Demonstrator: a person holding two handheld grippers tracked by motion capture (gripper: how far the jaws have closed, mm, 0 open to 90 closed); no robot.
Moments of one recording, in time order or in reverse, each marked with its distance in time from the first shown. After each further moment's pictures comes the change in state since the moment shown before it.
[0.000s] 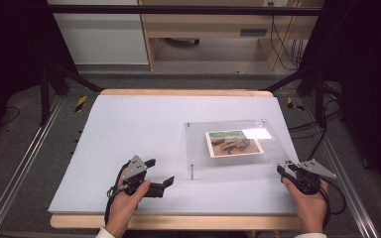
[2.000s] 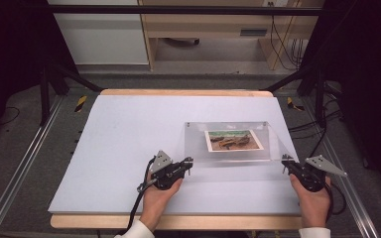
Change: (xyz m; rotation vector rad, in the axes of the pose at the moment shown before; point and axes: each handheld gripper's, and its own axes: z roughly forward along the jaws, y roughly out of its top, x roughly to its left) left arm -0.032 0.011 0.065 -0.096 -0.018 -0.115; right arm -0.005 0.017 -0.010 -0.117 0.096 0.065
